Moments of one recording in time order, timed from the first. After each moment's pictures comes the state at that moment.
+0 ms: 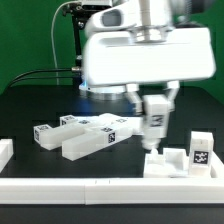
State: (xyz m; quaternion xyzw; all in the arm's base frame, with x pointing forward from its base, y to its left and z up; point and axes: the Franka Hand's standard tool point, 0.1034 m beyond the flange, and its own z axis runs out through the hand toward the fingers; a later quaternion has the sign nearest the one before) arm 0.583 0.069 0.129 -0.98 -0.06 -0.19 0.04
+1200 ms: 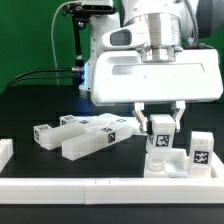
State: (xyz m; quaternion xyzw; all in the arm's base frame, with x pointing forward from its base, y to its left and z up) arm 0.591 0.048 0.084 -0.97 -0.07 -0.22 0.00
